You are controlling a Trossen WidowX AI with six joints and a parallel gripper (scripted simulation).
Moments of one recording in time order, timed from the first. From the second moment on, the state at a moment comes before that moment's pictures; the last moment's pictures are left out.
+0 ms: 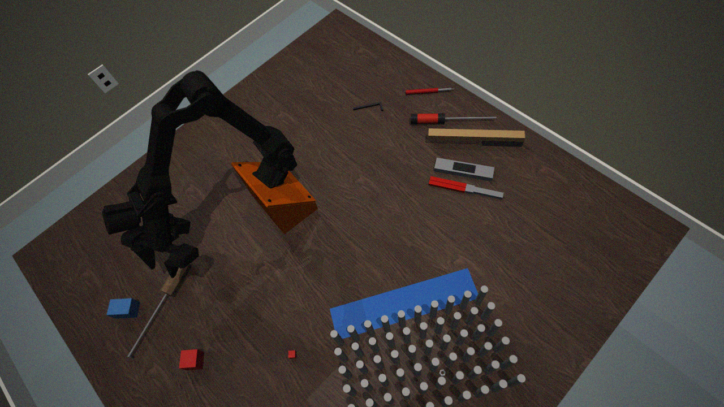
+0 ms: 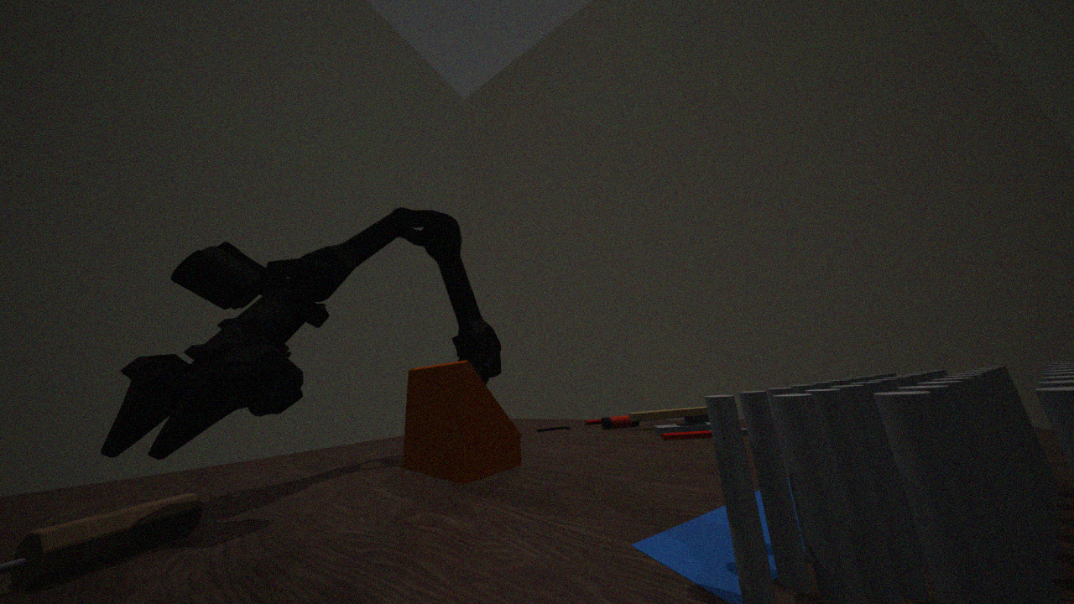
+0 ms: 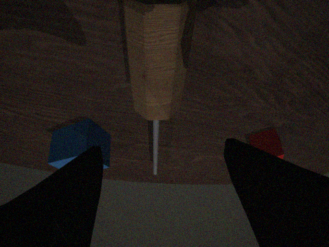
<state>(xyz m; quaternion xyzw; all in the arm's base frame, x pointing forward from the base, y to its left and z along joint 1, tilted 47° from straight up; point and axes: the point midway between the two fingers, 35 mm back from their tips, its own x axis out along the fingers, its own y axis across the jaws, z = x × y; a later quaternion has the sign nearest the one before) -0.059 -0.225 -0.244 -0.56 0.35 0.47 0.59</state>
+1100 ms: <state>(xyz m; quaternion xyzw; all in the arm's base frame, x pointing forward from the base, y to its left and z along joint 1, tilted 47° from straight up) -0.051 -0.201 -0.272 -0.56 0.35 0.46 0.59</state>
